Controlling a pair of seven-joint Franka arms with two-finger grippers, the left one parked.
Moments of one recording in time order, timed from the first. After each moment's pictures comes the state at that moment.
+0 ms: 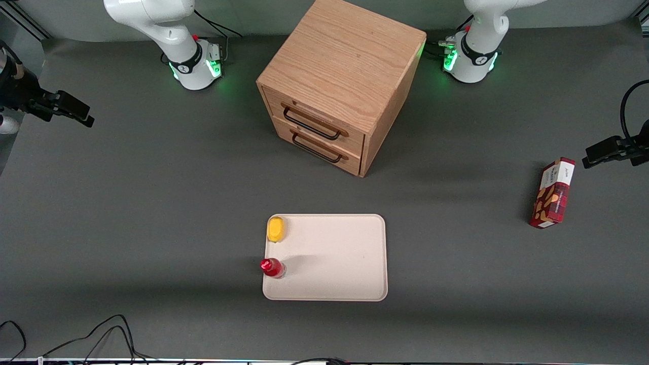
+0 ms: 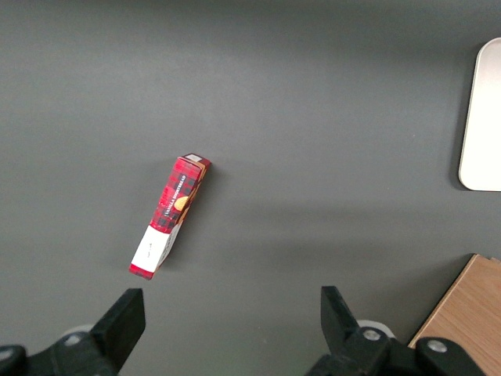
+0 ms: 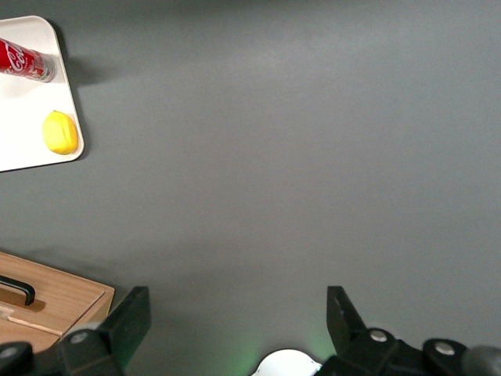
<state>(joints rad) 0.08 -0.15 -0.07 -1.68 -0.03 1.48 0.20</state>
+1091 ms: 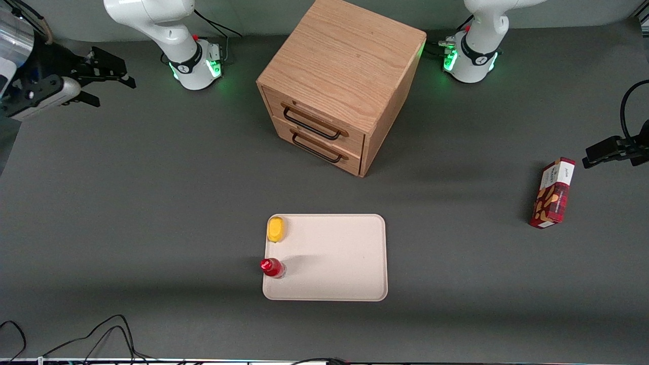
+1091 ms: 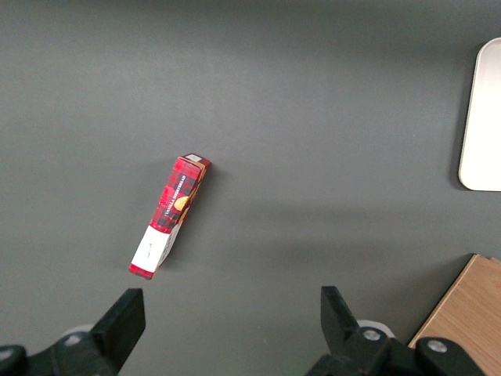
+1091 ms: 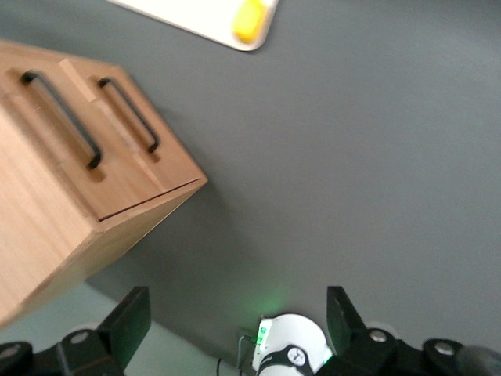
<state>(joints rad) 0.10 -0.09 0.01 -1.58 0.28 1.29 -0.28</state>
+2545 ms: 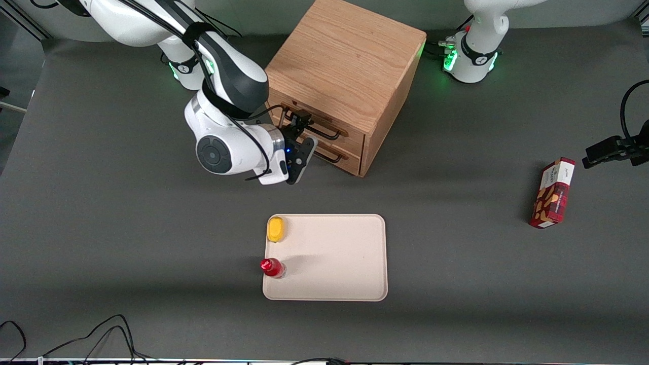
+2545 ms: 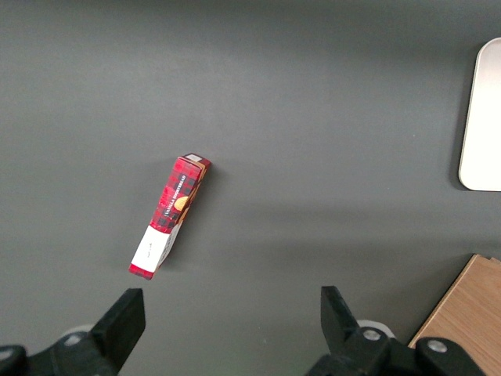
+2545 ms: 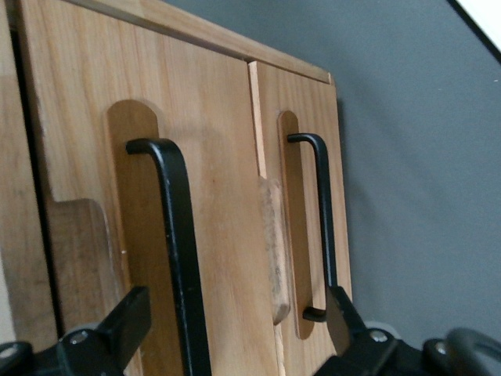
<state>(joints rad) 0.17 0.47 0.51 -1.62 0.42 1.79 -0.41</state>
